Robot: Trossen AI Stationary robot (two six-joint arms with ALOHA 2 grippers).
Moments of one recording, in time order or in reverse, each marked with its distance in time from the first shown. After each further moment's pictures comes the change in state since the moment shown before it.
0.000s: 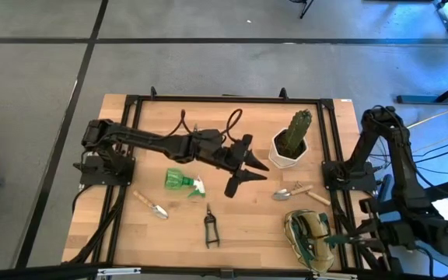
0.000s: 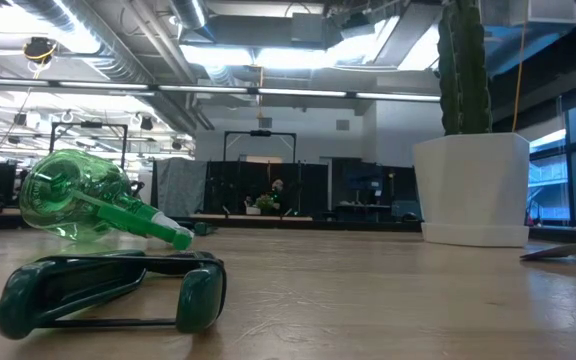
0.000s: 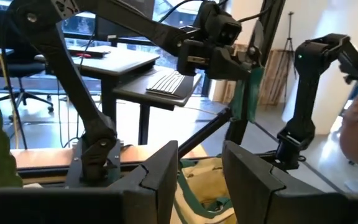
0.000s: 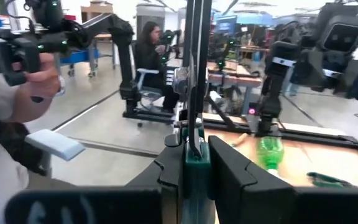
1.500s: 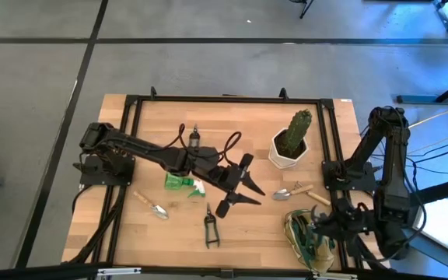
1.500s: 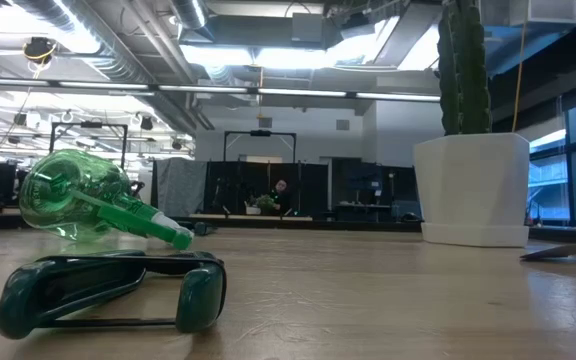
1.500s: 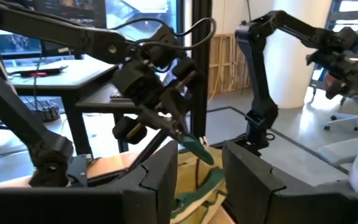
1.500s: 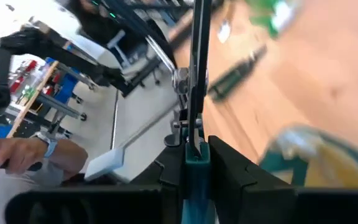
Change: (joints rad) left arm -0.125 0.000 0.000 -0.009 0.010 0.150; right arm -0.321 -0.008 0.000 -0.634 -0.470 1.466
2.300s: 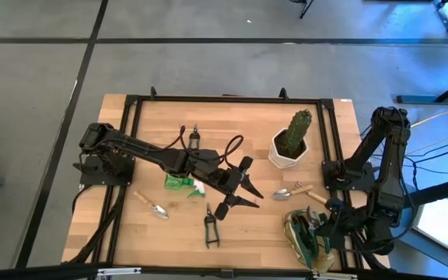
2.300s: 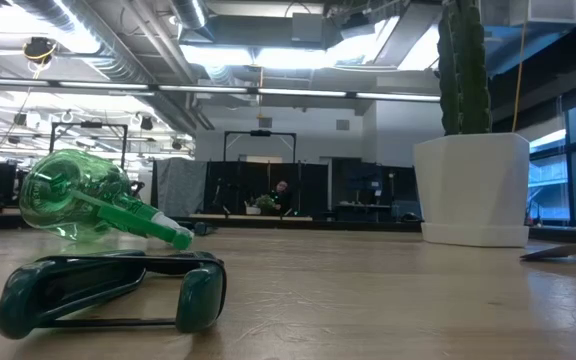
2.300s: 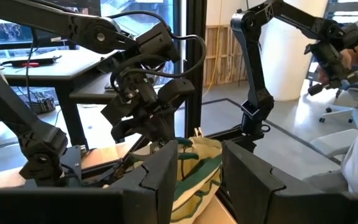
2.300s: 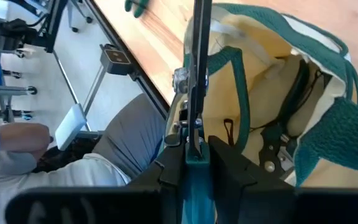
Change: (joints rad) left arm -0.012 0.000 0.000 -0.039 0.000 0.001; right arm -0.095 0.000 0.000 -0.164 -0.466 0.381
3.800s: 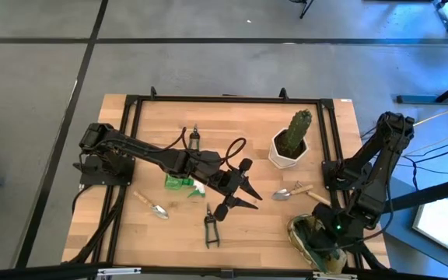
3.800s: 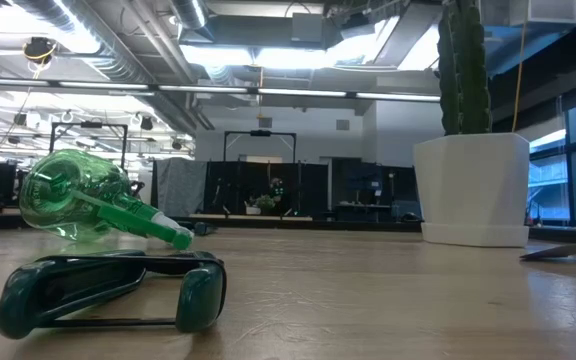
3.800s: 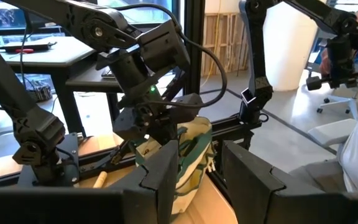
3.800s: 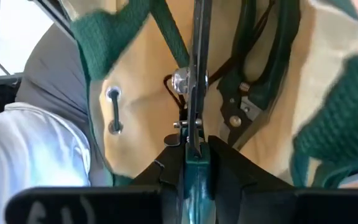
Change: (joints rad) left arm -0.005 0.000 0.000 -0.050 0.000 0.000; right arm -0.211 0.089 0.000 0.039 -0.549 -0.134
